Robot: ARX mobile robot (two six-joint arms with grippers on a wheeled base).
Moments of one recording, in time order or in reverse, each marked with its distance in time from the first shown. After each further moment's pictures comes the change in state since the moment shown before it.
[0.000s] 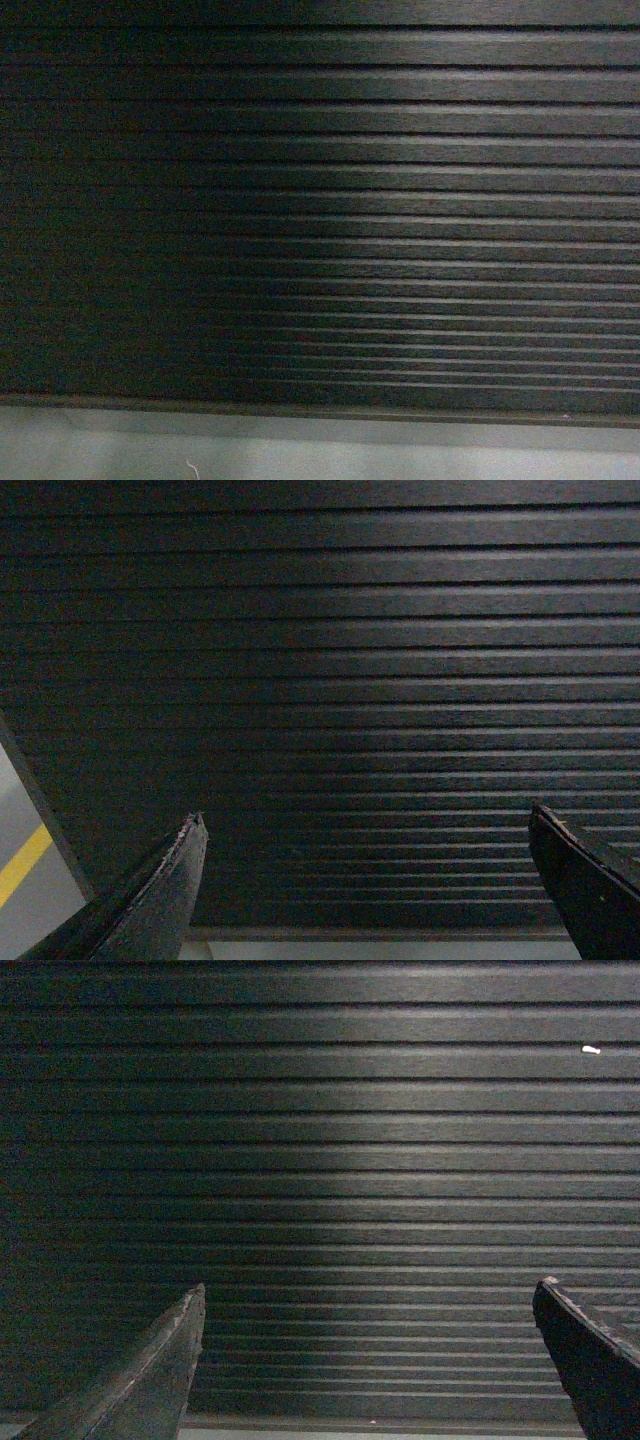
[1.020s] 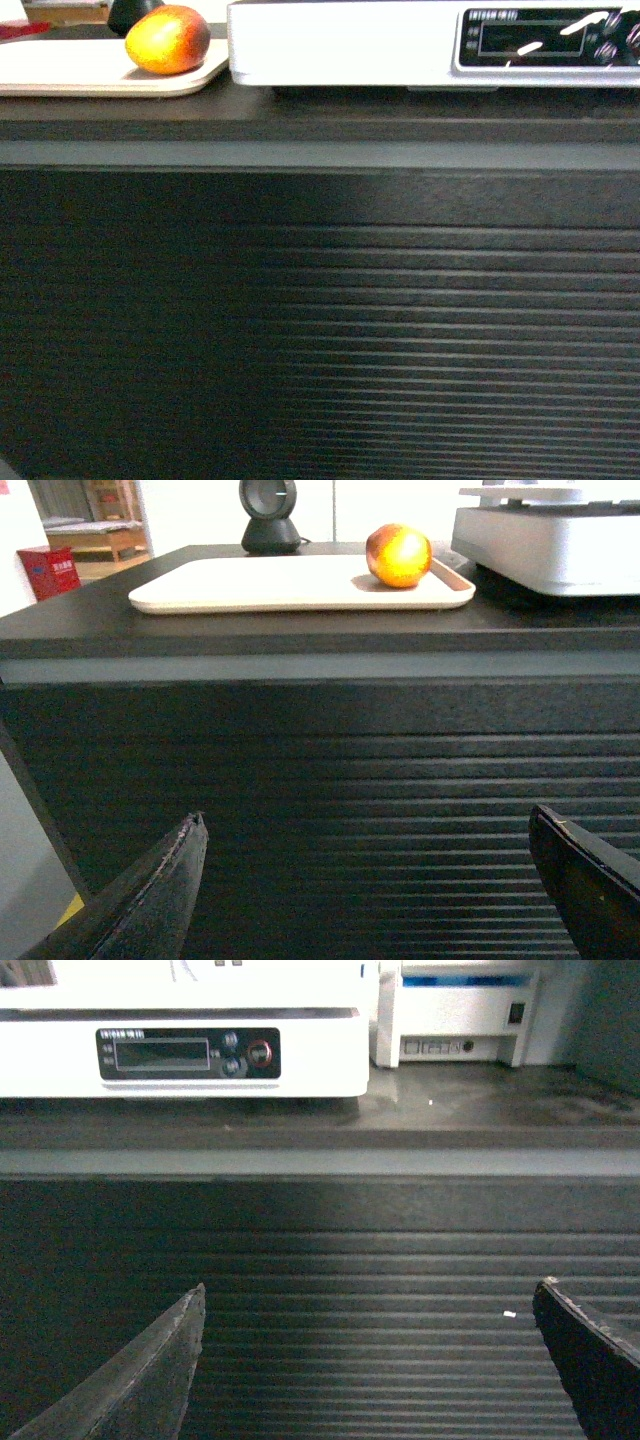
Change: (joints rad) left arm 0.000 0.000 0.000 0.002 0.000 0.000; right arm 0.000 0.000 0.000 0.002 0.000 0.001
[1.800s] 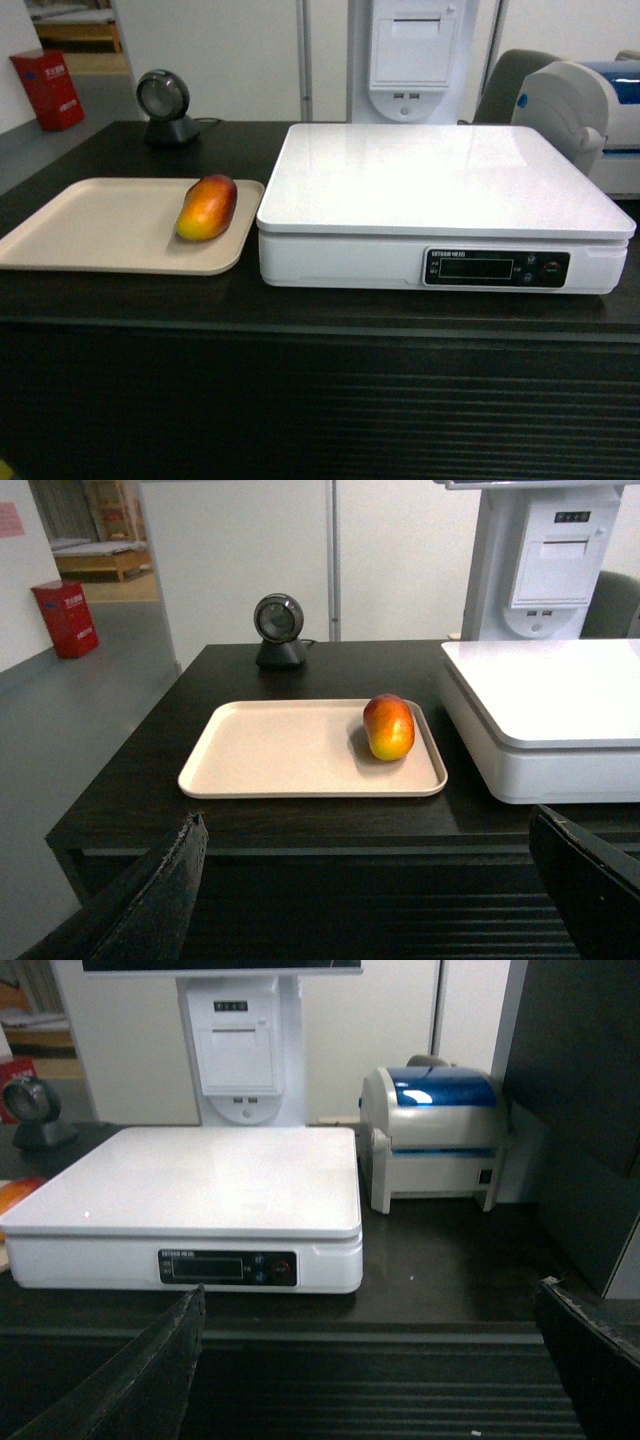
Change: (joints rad) left arm 0.000 0.000 0.001 0.006 0.001 0.000; right arm 0.000 0.000 0.000 0.005 0.000 -0.001
